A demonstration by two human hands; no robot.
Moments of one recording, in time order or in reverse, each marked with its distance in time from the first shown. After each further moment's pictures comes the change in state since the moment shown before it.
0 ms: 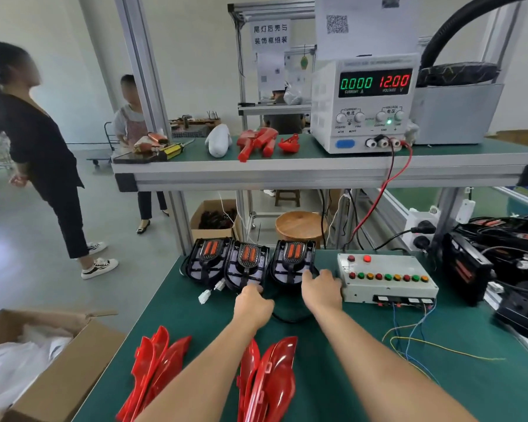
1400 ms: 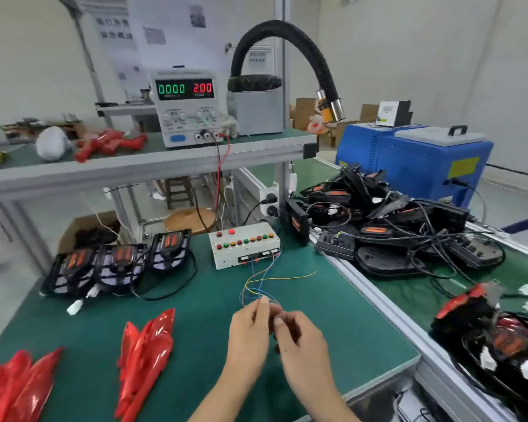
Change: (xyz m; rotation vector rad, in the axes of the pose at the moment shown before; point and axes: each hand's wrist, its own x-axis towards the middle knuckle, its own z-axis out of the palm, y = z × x) left_hand -0.247 0.065 0.135 -0.566 -0.339 0.376; right_hand -0.221 0.171 -0.165 0.420 0.252 -0.100
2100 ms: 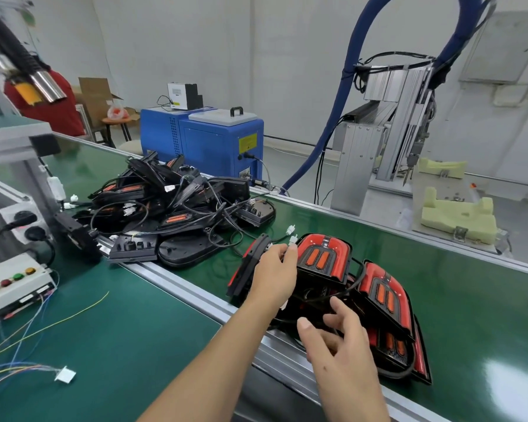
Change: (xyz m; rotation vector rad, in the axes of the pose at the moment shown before) left_hand -0.078 0.086 0.329 0.178 -0.811 0.114; right_hand -0.113 -0.018 -0.255 0.057 0.773 0.246
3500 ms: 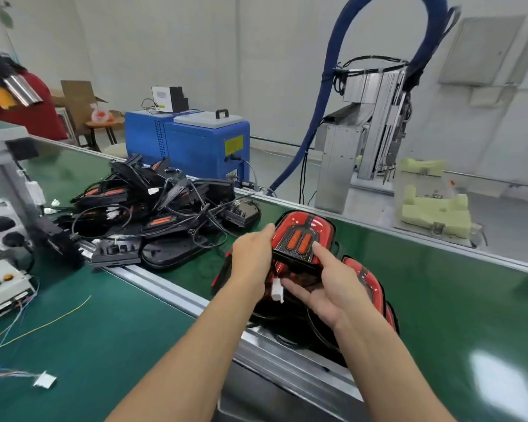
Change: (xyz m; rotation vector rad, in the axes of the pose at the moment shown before) left_hand -0.002 0.042 -0.003 -0.467 0.142 -0.242; right_hand 0.097 -0.039 -0.014 0.722 -0.081 0.409
